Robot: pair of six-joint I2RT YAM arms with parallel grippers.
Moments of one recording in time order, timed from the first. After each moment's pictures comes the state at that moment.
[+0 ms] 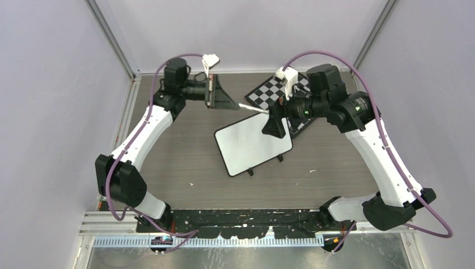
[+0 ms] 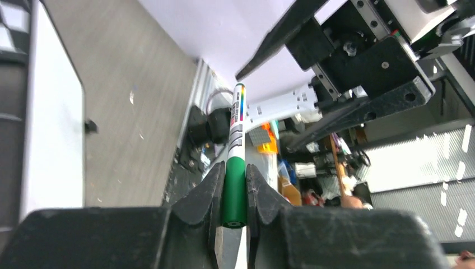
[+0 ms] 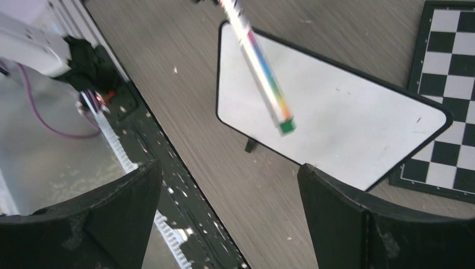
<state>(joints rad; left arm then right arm) -0.37 1.52 1.43 -0.22 1.24 -0.69 0.55 1.31 1.73 -1.13 -0.45 -0.09</state>
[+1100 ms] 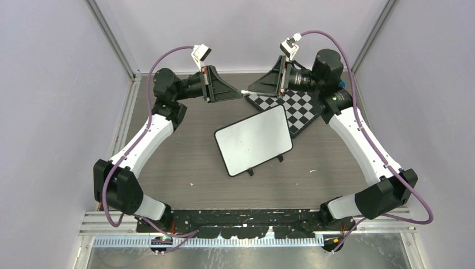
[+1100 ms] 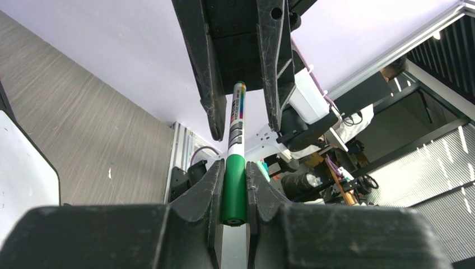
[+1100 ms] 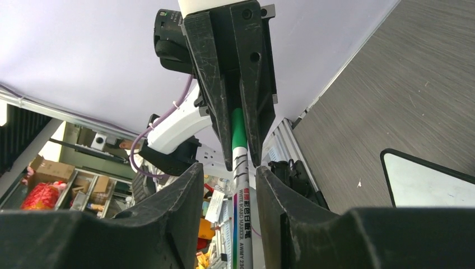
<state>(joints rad) -0.38 1.45 1.27 0.62 1.12 -1.23 0.37 1.40 1.49 -0.05 -0.99 1.03</state>
